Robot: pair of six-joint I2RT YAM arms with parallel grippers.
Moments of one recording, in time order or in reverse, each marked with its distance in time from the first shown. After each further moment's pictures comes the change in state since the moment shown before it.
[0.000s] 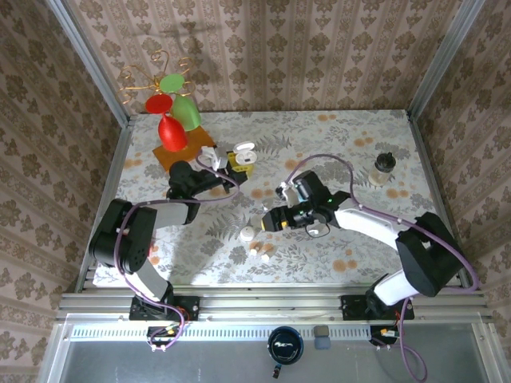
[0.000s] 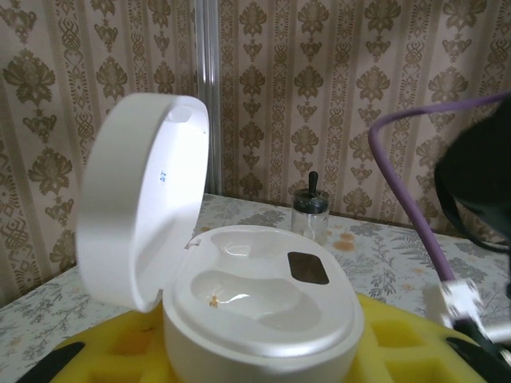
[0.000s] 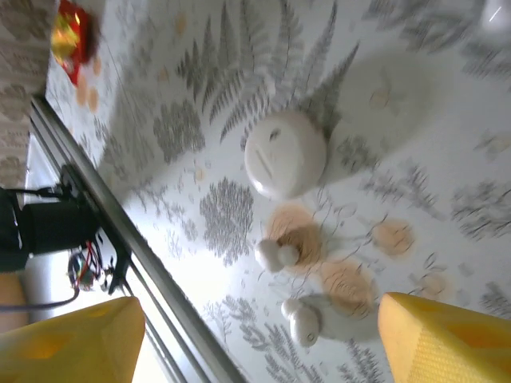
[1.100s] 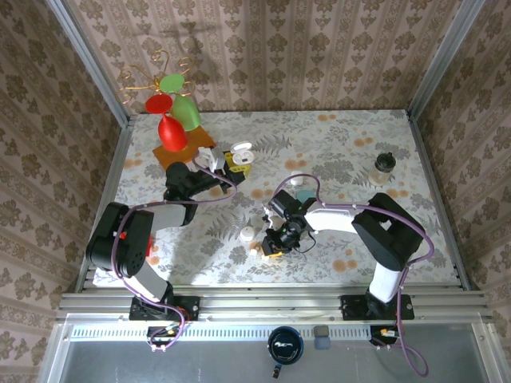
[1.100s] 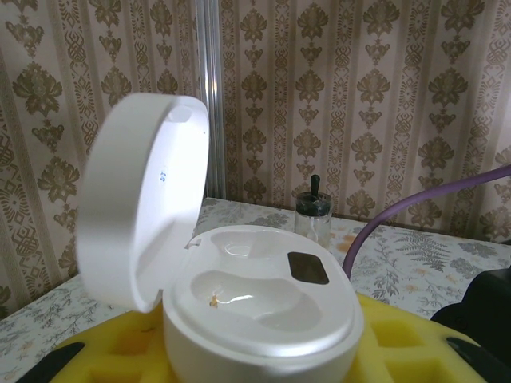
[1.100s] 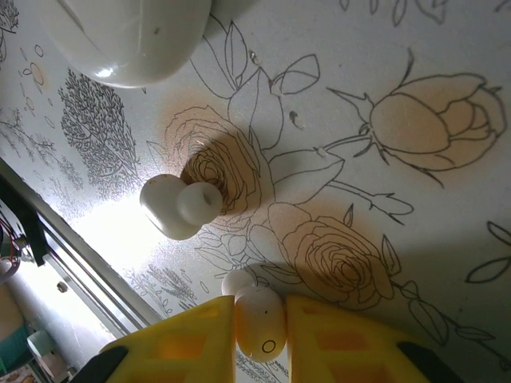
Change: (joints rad) left arm 0.007 -0.032 -0.019 0.000 0.001 0.012; right arm 0.105 0.258 0.074 -0.134 0.008 0.079
